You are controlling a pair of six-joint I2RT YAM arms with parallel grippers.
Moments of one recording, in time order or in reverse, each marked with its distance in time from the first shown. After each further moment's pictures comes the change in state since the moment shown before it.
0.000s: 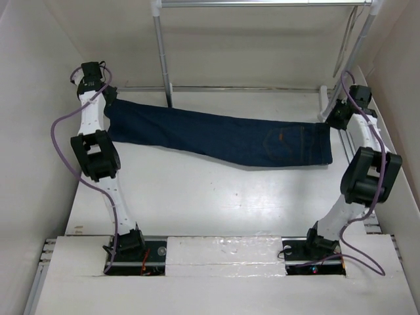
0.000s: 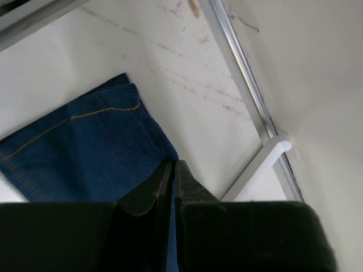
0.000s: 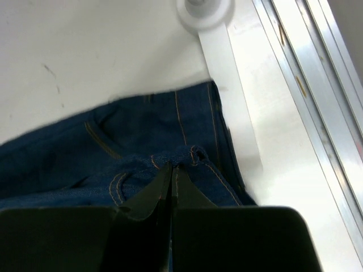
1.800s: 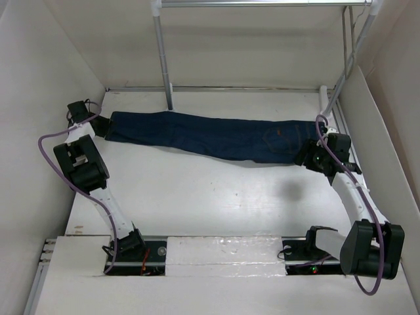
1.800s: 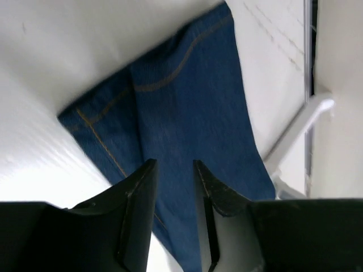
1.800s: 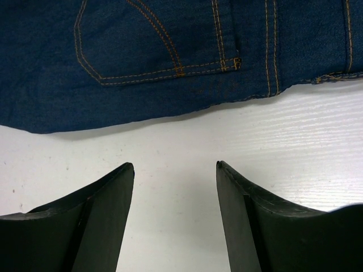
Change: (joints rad) left arm 0.177 -0.203 -0.707 0.446 0.356 -0.011; right arm 0.171 -0.652 -0.758 0.153 -0.197 0.010
